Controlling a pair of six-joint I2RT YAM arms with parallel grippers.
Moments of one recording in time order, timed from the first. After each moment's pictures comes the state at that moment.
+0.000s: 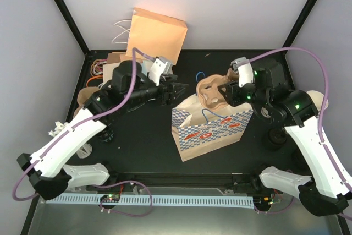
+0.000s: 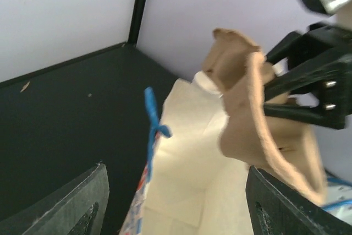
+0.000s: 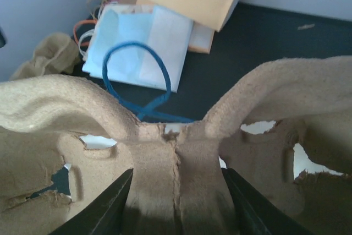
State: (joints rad) left arm -0.77 1.15 1.37 -0.48 0.27 -0.29; right arm 0.54 1.09 1.53 -1.03 -0.14 0.19
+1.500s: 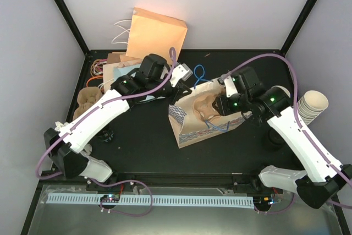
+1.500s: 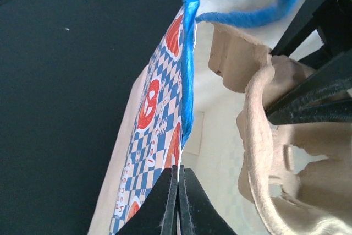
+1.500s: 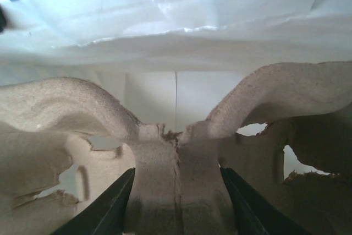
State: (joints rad) left arm -0.71 1.45 1.47 -0.67 0.44 0.00; right arm 0.56 1.17 1.37 -1.12 -0.16 0.24
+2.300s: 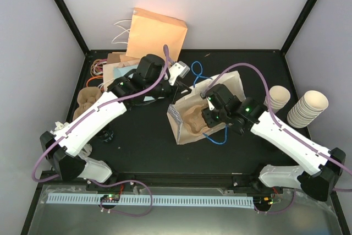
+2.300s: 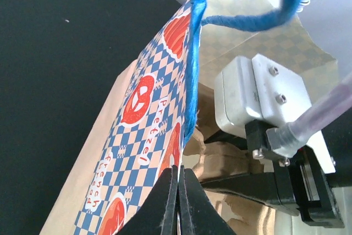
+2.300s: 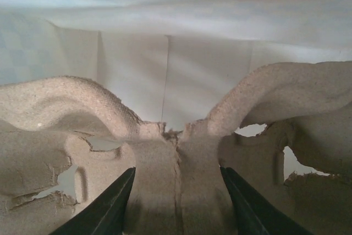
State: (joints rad) left arm -0.72 1.40 1.47 -0.66 0.42 -0.18; right arm 0.83 1.21 1.20 -0.96 0.12 0.29
